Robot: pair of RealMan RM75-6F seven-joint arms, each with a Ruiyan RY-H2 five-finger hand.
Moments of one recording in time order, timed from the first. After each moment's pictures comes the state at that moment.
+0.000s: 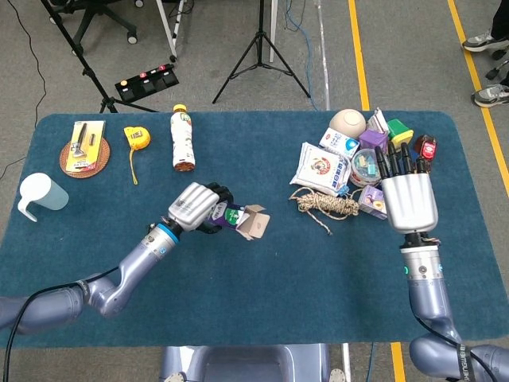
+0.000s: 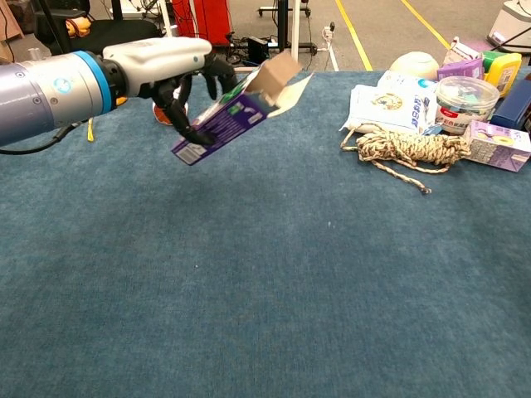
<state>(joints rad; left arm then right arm) -0.93 -1.54 -0.16 -1.36 1.26 0.89 0.17 0.60 -1.19 0.22 -1.82 -1.07 1.44 -1.00</state>
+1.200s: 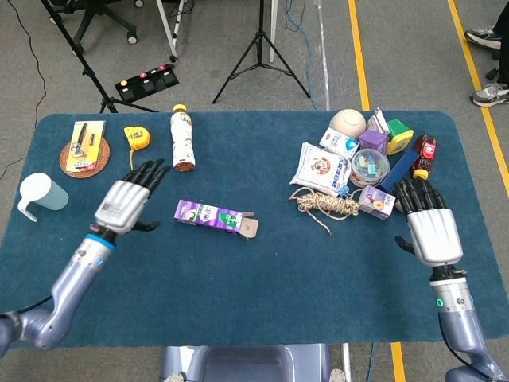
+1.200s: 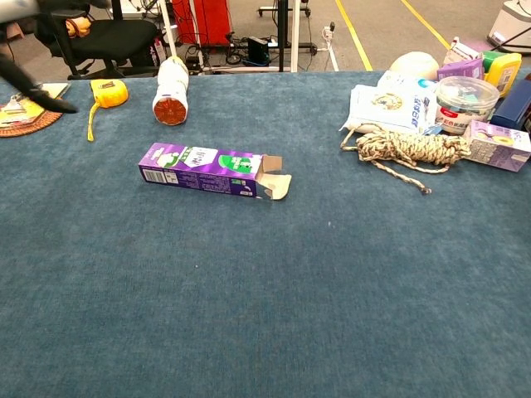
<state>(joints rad) -0.65 -1.20 -0.10 -1.73 1.22 1.17 0.24 0.39 -1.16 0.09 -1.68 -1.36 1.46 -0.40</state>
